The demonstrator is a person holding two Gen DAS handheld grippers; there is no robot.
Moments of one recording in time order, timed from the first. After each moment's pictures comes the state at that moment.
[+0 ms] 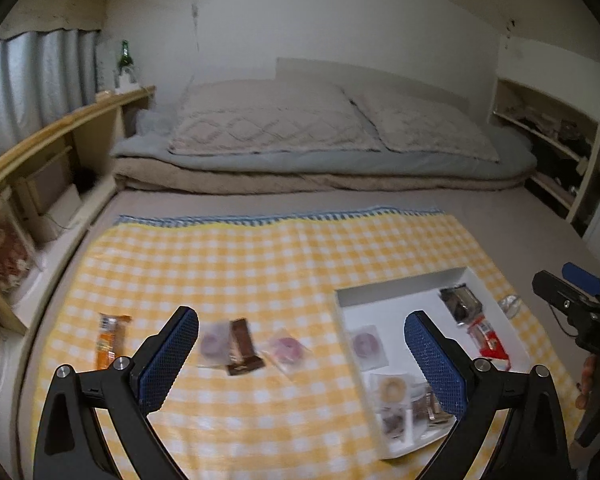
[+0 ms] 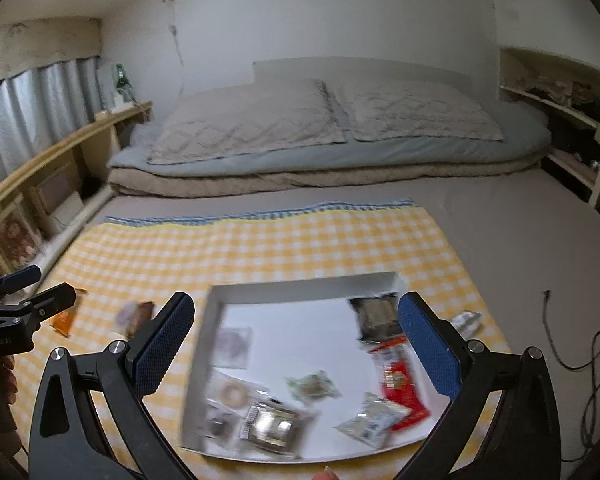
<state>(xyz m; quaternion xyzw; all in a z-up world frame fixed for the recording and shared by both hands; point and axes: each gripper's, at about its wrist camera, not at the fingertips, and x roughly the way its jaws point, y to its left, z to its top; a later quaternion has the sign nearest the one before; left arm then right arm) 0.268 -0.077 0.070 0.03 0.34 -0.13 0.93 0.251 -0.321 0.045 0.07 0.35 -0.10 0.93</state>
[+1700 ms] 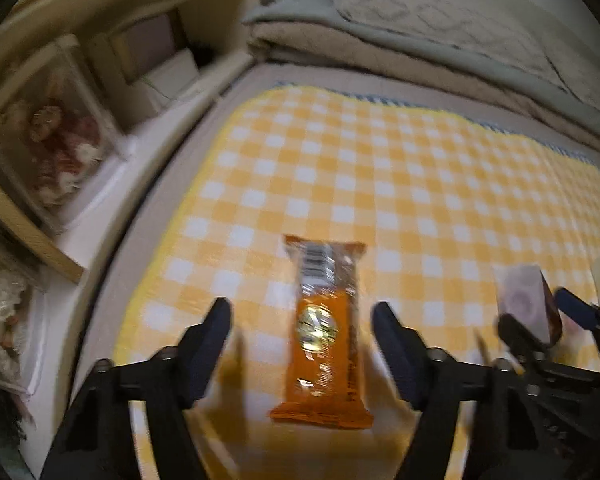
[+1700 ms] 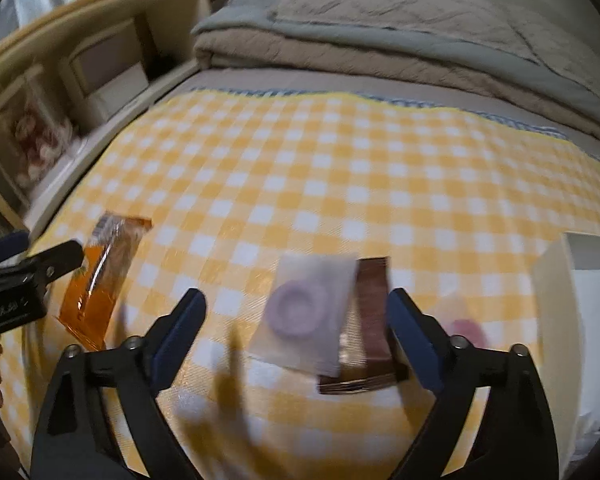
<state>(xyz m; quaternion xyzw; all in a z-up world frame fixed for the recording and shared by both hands) 0.476 0.122 -0.124 0.04 0.49 0.05 0.87 0.449 -0.050 -0.187 0.05 0.49 0.04 0.87</state>
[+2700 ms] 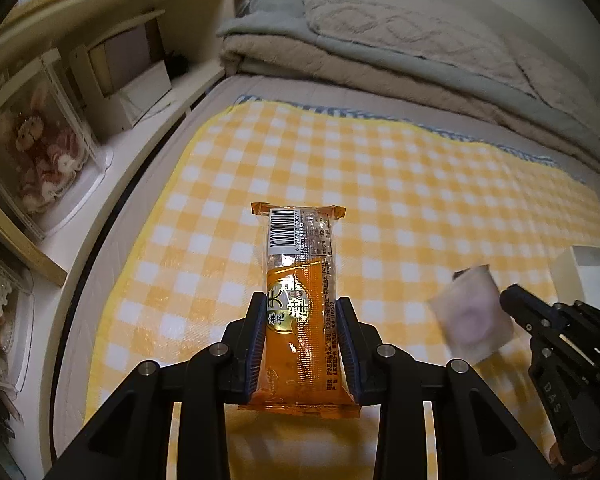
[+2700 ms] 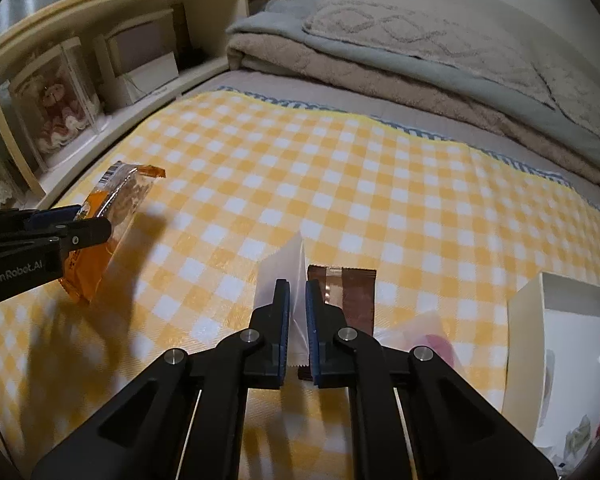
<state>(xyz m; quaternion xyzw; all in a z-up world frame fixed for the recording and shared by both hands) 0.485 0.099 -0.108 0.03 0.47 0.01 0.88 0.432 -0.059 -0.154 0.00 0.47 0.07 0.88</state>
